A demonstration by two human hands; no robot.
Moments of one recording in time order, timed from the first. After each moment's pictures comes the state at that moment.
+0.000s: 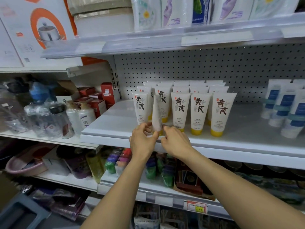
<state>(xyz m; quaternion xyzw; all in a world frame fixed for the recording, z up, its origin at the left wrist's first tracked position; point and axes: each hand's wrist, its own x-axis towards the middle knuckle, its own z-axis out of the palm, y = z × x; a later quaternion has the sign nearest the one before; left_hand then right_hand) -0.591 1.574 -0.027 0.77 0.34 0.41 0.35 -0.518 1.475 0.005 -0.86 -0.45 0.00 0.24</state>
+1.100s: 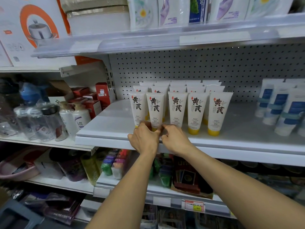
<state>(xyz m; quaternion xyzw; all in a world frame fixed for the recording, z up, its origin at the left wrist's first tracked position) -0.563 1.567 -0.015 0.77 0.46 0.37 0.22 -0.507 1.479 0.004 -0.85 -0.42 0.05 0.32</state>
